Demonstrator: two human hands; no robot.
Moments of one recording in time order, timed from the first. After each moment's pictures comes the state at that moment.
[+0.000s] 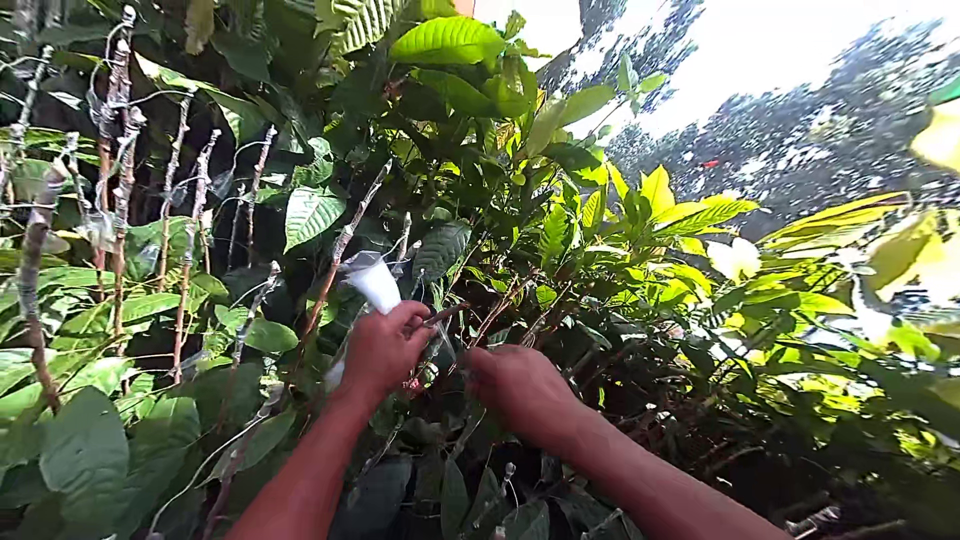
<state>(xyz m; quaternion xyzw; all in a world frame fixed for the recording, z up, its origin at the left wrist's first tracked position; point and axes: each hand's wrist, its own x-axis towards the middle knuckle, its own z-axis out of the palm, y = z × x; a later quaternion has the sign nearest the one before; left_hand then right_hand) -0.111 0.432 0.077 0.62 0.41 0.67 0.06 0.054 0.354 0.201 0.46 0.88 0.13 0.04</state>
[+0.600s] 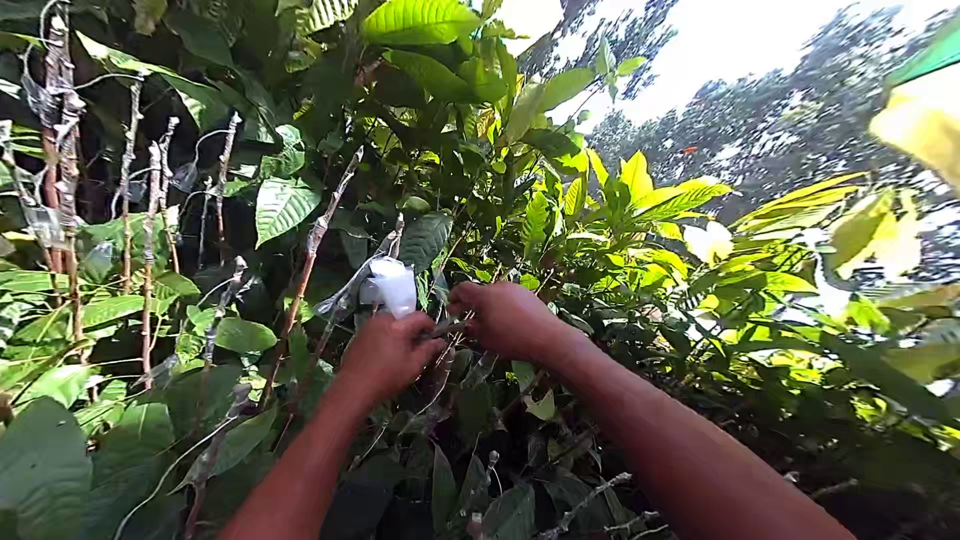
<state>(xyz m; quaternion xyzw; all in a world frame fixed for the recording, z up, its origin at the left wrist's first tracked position) -0.099 0.419 0.088 0.71 0.38 0.58 0.11 0.049 0.402 0.249 0.49 0.86 0.12 0.03</state>
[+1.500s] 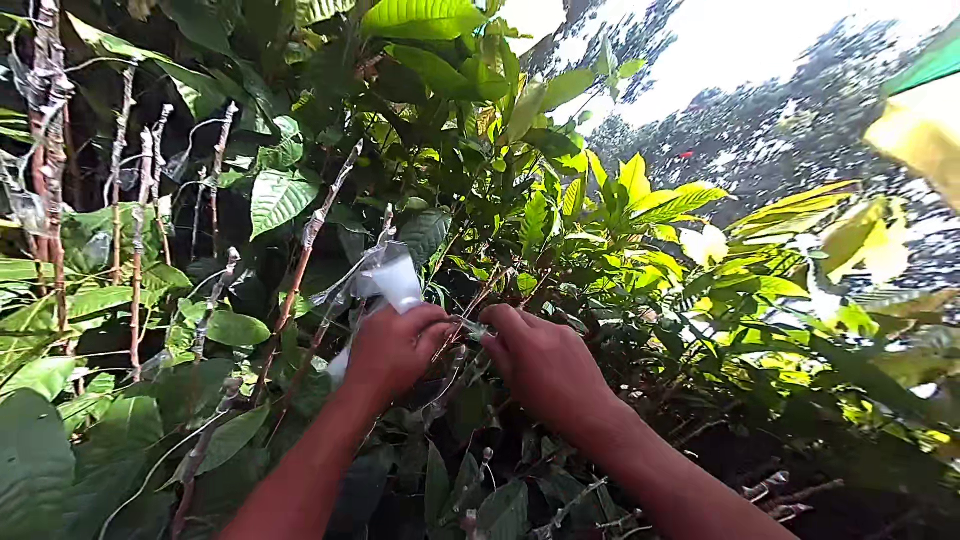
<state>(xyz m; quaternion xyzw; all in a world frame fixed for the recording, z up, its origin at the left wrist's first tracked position) -0.087 0.415 0.092 0.66 0.32 0.68 0.01 0.076 0.337 0.217 0.41 0.84 0.33 -0.12</state>
